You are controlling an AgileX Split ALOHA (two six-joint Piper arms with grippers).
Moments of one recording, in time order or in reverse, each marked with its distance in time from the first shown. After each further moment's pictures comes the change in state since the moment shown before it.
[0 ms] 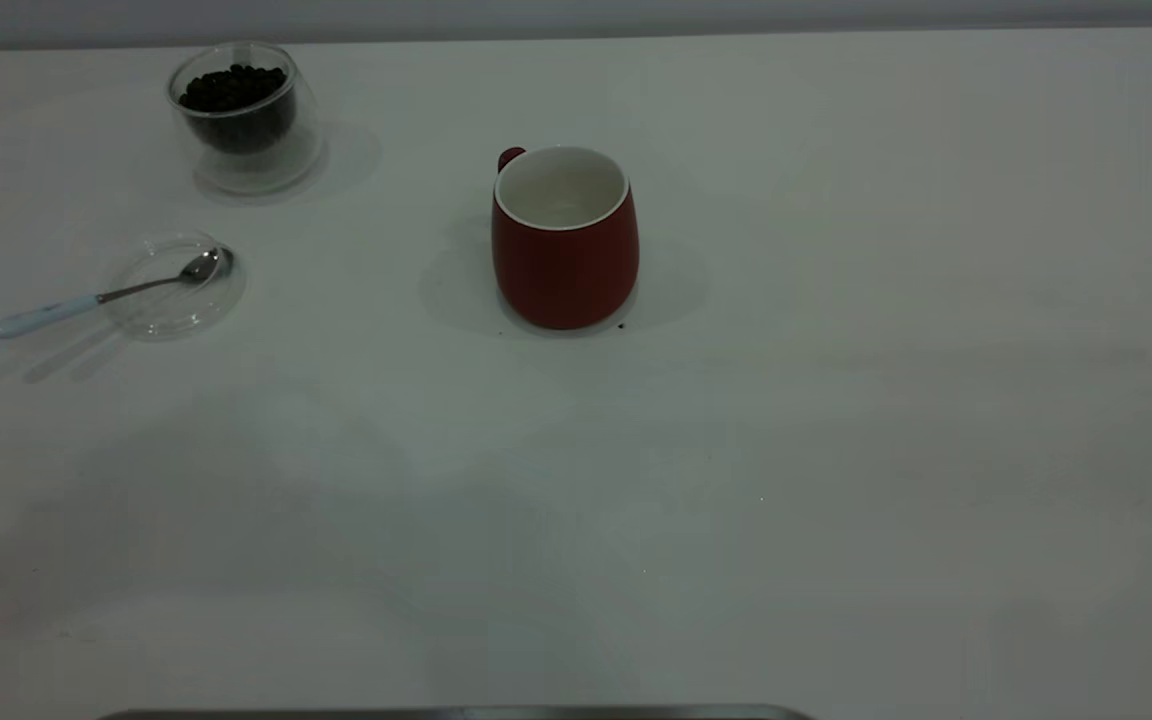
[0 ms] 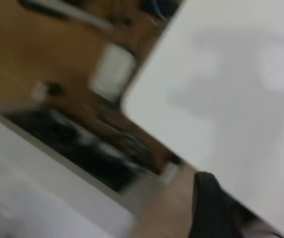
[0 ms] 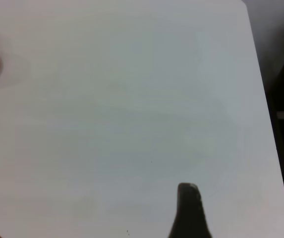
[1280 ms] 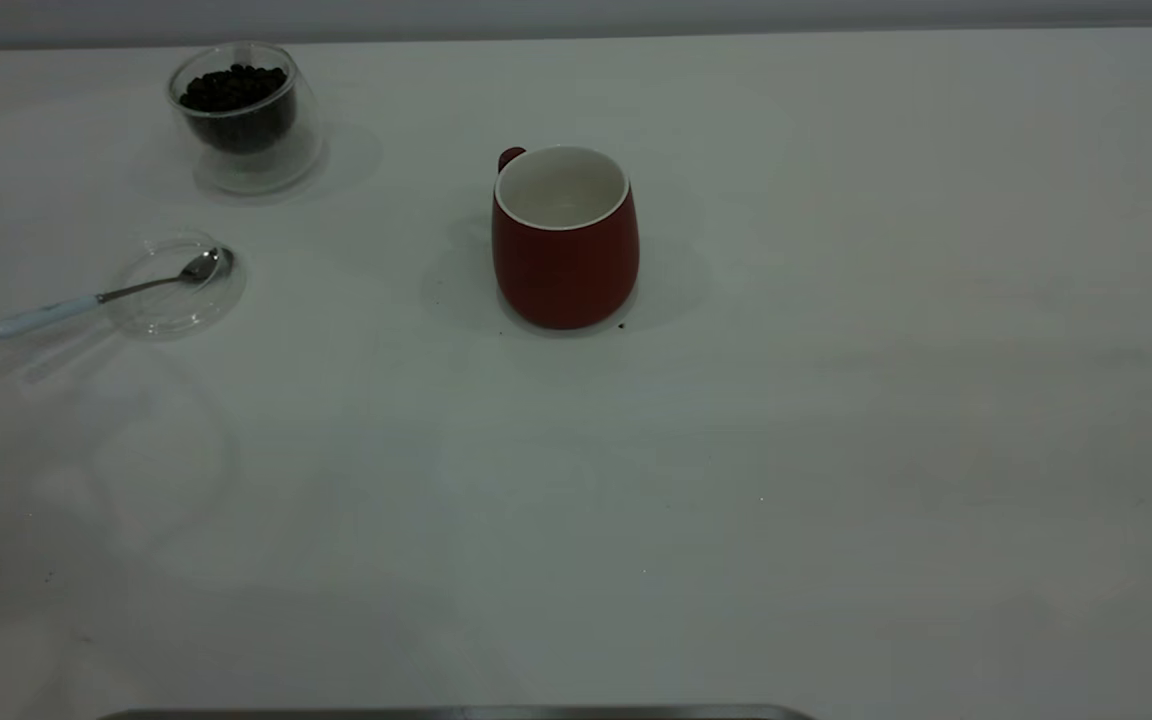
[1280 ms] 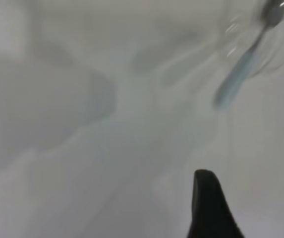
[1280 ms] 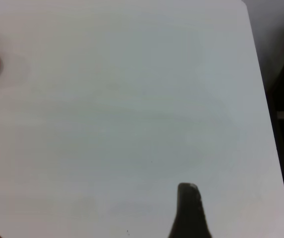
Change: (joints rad) left arm 0.264 0.710 0.088 -1.369 -0.185 1.264; right arm 0.000 0.000 0.000 0.000 0.000 0.000
